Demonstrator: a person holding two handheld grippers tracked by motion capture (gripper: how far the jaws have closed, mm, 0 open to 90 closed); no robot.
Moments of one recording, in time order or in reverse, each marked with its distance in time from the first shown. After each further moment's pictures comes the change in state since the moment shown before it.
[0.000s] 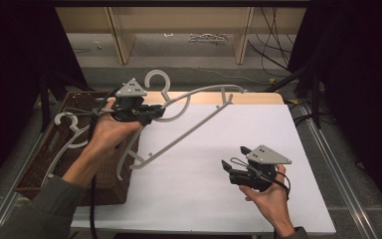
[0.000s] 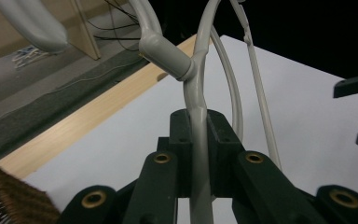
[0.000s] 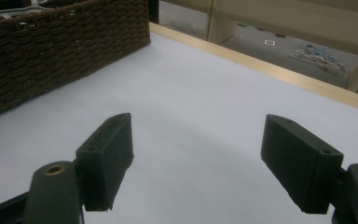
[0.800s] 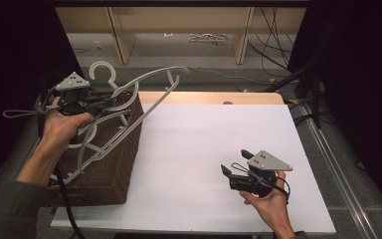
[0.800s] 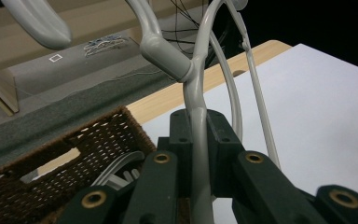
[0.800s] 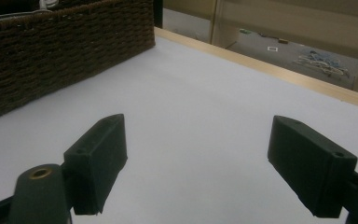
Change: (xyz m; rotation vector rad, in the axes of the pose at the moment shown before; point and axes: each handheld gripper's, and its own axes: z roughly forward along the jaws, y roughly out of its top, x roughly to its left) left arm 0.081 -0.044 -0.060 -0.042 0.195 -0.111; right arm 0.002 -0.014 0.000 -0.053 0.015 0.003
